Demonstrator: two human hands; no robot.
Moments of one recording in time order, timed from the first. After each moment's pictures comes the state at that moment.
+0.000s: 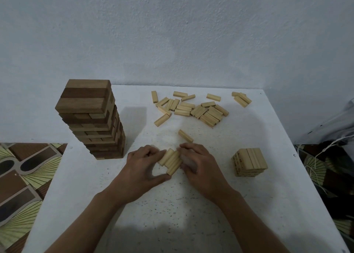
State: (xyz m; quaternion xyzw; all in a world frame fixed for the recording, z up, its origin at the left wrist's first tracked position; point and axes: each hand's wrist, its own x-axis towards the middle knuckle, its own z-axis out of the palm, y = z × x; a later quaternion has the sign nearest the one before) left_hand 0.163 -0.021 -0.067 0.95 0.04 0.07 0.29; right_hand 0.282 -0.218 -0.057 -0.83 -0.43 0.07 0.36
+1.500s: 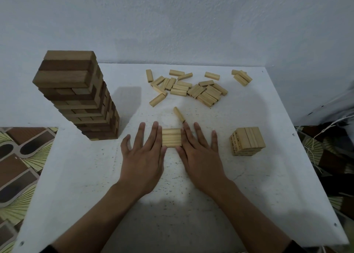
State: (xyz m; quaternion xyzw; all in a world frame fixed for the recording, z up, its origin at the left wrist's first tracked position) left_hand 0.160 -0.073 -0.072 0.99 0.15 0.00 0.03; right_hand 0.259 -0.223 -0.082 -0.92 -0.39 0.01 0.08
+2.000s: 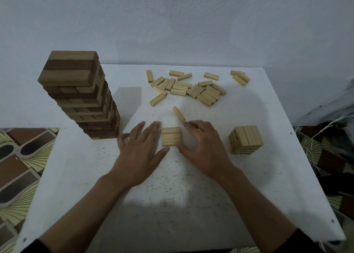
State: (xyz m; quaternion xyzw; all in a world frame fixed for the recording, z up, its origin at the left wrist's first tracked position) left_hand 0.160 -0.049 -0.063 0.98 0.13 0.02 0.14; right_hand 0.278 -0.226 -0.039 -0.89 -0.37 0.06 0.25
